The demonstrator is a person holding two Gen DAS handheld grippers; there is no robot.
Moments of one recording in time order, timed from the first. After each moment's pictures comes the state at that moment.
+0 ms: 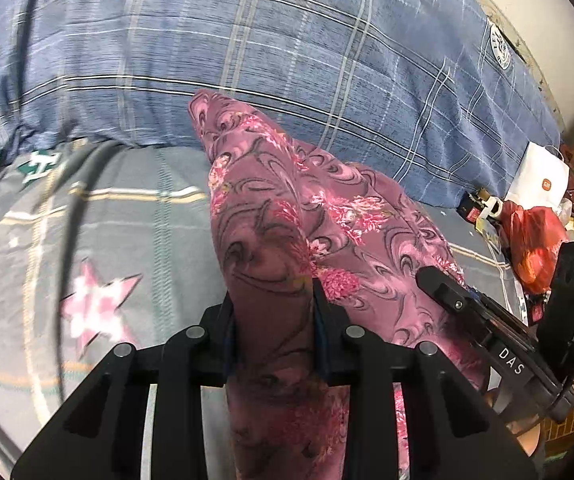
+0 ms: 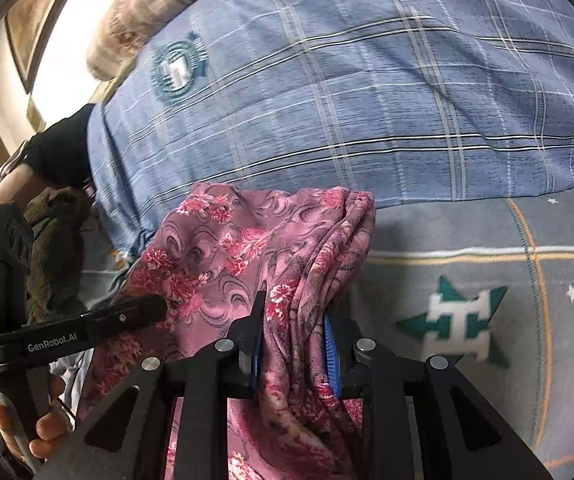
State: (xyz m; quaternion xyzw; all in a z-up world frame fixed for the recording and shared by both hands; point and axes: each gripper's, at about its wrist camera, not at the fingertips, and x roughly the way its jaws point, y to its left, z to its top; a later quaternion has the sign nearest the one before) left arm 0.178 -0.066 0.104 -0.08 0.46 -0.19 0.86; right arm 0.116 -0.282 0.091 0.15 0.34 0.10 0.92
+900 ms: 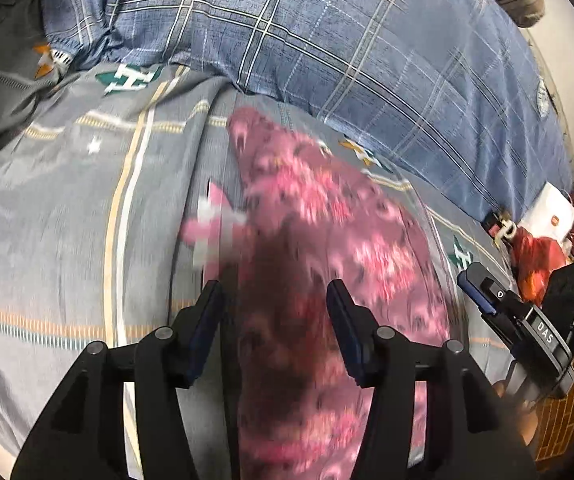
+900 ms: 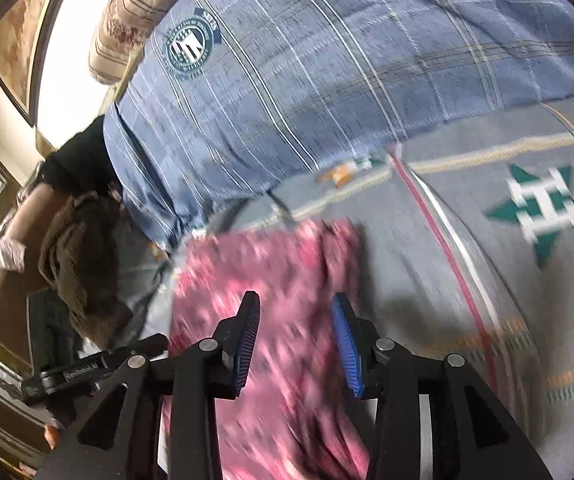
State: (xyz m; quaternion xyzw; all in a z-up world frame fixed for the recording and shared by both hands) left arm 0.173 0.061 0.039 -0.15 0.50 -0.16 0.84; right arm 0.120 -0.229 0.051 0.24 0.36 0.14 0.89
